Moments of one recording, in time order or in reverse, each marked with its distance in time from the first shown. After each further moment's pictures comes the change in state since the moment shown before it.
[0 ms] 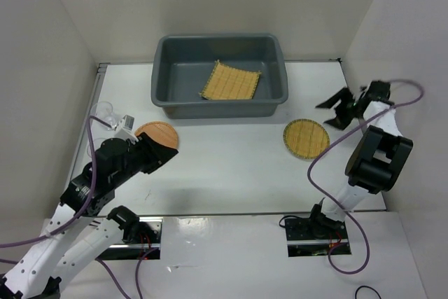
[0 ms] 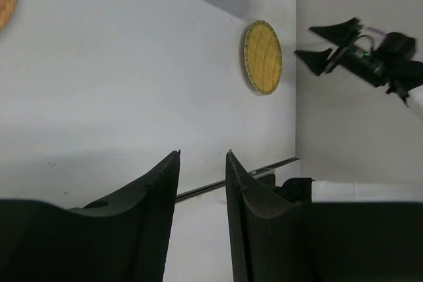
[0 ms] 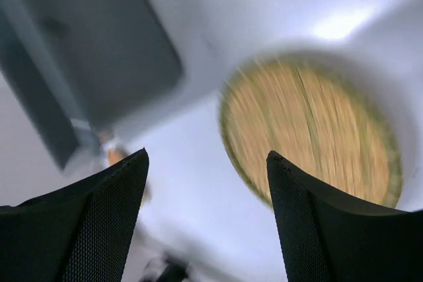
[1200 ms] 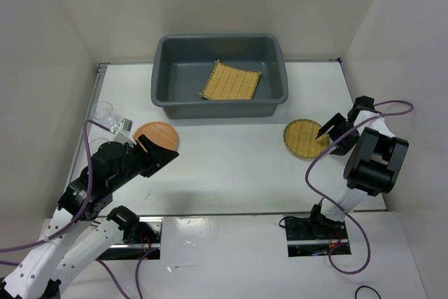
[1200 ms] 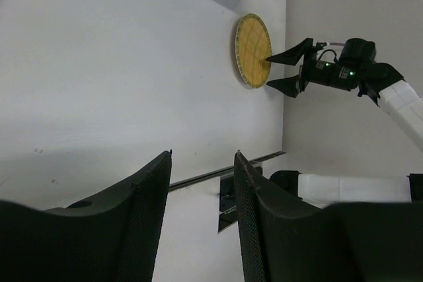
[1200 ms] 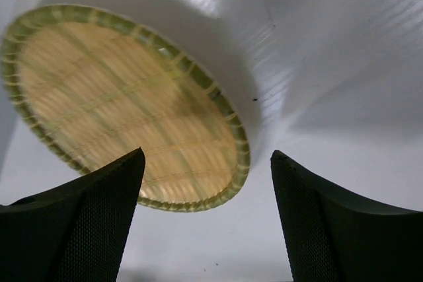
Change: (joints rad) left arm 0.002 -0.035 -0.014 -0.017 0.034 -0.053; right arm 0.040 -0.035 -0.240 -0.115 0.448 -0.035
